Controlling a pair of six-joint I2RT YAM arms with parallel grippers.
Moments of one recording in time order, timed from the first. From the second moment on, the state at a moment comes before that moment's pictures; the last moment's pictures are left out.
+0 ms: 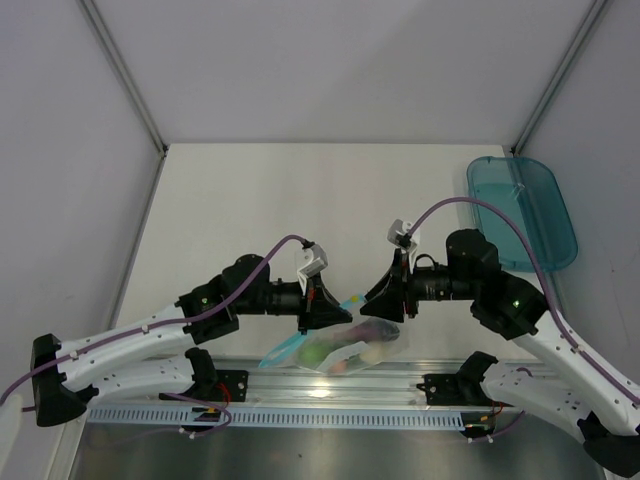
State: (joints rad) left arm -1.08 0.89 0.75 -0.03 0.43 -0.40; right arm 0.78 0.78 0.97 -0.52 -0.66 0.26
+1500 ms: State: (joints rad) left arm -1.08 0.92 0.74 0.21 0.42 -0.49; right arm 0.78 0.76 0.91 -0.43 -0.70 0.33
